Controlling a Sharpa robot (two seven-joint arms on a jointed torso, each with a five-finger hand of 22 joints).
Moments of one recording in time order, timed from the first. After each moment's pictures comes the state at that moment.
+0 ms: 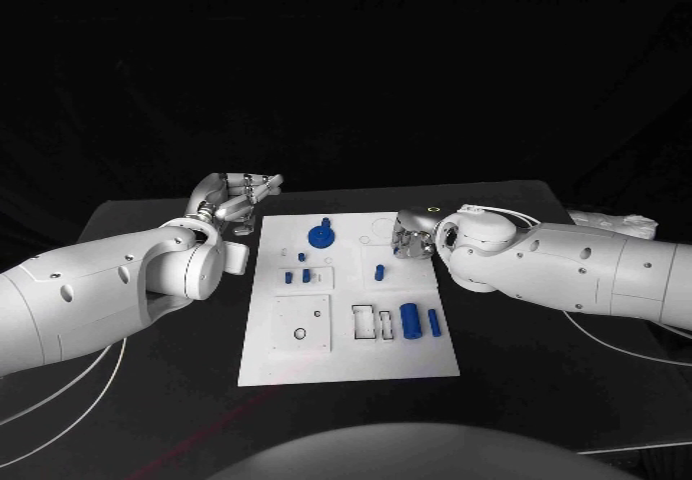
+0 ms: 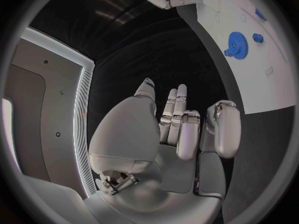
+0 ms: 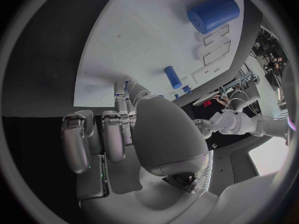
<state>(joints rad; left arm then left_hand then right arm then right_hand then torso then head) 1.25 -0.72 -0.22 1.34 -0.10 -0.51 0.41 1.35 -0.04 -0.03 0.29 0.16 0.99 0.16 0.08 0.08 1.13 0.11 0.07 0.07 1.47 0.04 1.56 1.31 0.04 1.46 0.15 1.43 1.31 1.20 -0.71 -0.20 1.36 -1.54 -0.20 -0.32 1.49 0.01 0.22 0.12 0.06 1.10 0.11 0.09 0.10 1.20 0.06 0.09 0.06 1.47 0.00 1.56 1.31 0.01 1.47 0.11 1.57 1.31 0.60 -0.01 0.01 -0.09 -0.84</state>
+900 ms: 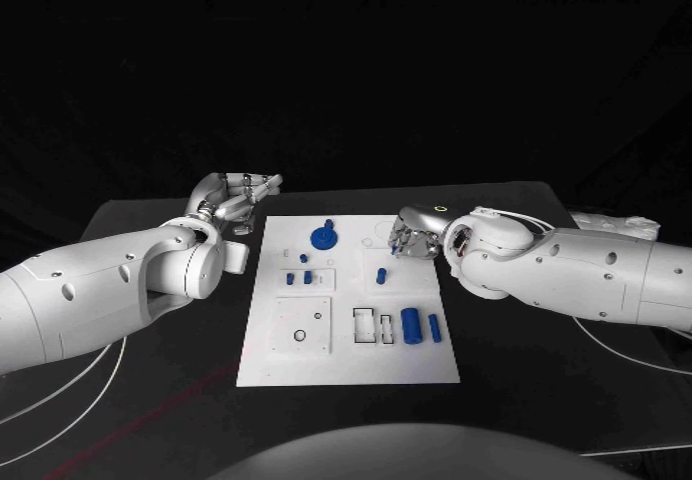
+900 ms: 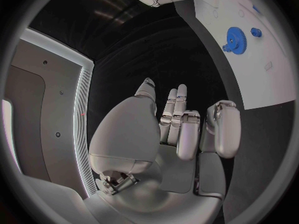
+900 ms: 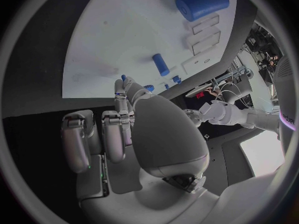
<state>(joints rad) 1.25 -0.72 -0.22 1.33 -0.10 -0.51 0.41 1.35 -0.03 -0.04 0.29 0.16 0.99 0.16 0.08 0.08 1.13 0.11 0.07 0.07 1.47 0.04 1.56 1.31 0.04 1.46 0.15 1.43 1.31 1.21 -0.77 -0.20 1.46 -1.51 -0.30 -0.27 1.52 0.02 0.26 0.11 0.07 1.14 0.11 0.10 0.10 1.25 0.06 0.08 0.06 1.47 0.00 1.56 1.31 0.01 1.47 0.11 1.57 1.31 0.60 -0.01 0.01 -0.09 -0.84</state>
